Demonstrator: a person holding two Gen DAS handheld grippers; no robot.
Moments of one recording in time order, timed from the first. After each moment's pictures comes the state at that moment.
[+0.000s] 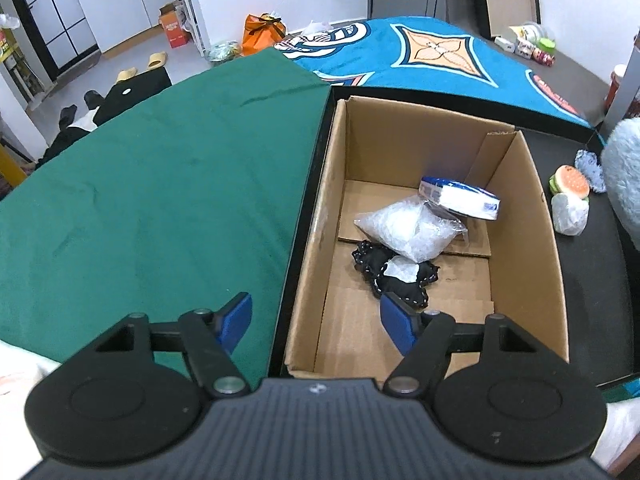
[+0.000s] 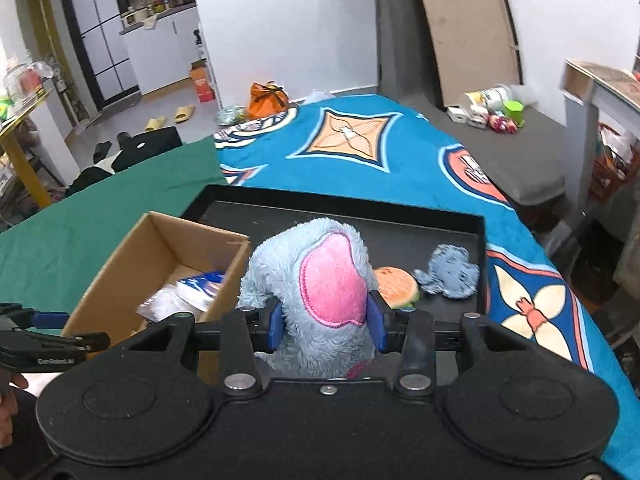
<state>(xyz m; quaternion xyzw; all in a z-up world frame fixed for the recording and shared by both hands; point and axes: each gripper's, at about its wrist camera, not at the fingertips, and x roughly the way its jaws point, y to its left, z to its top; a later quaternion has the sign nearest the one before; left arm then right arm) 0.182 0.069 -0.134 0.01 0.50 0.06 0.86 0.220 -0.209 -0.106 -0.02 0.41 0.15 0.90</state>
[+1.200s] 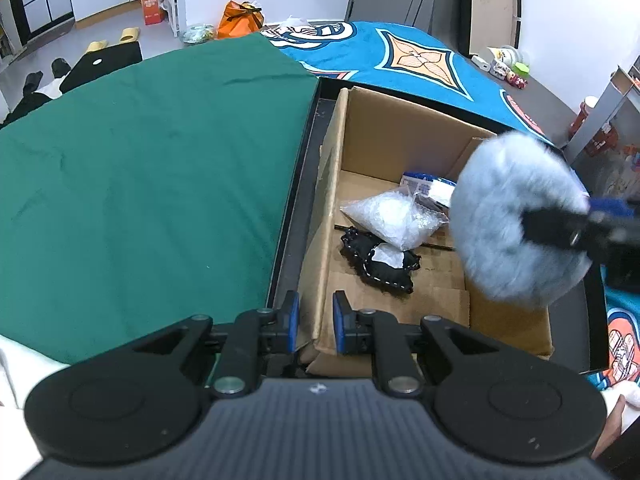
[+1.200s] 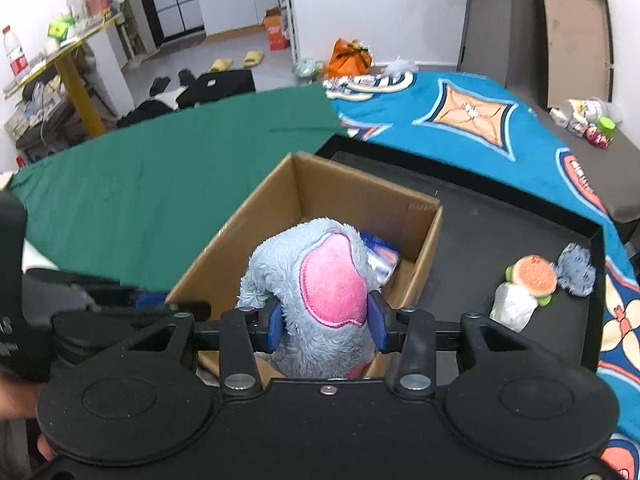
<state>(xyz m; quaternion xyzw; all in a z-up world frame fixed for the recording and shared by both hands) 0.167 0.107 -0.143 -0.08 0.50 -0.01 0.86 0.187 -0.074 -0.121 -0.08 0.45 0.22 0.86</state>
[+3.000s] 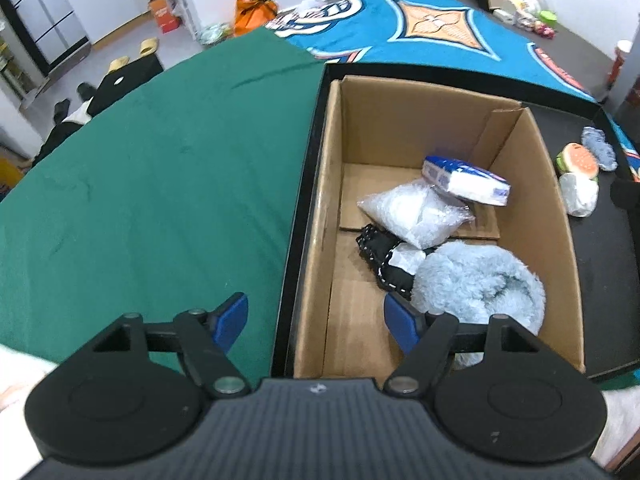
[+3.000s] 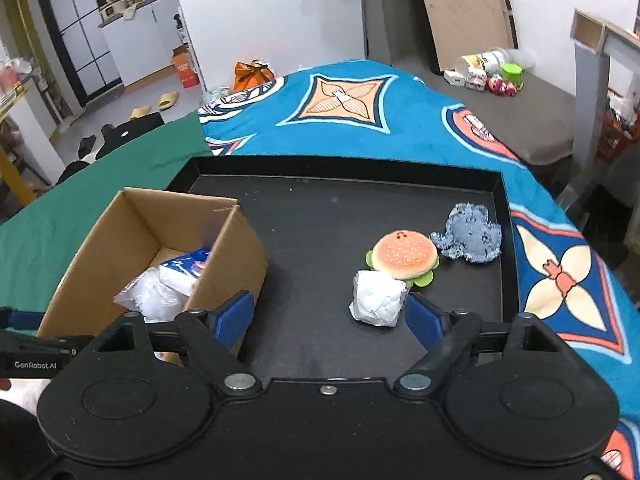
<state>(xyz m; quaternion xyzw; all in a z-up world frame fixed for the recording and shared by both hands) 0.194 0.067 -0.141 0.02 0.54 0.06 0.84 0.229 -0.195 -0.156 0.00 0.44 0.12 0.89</state>
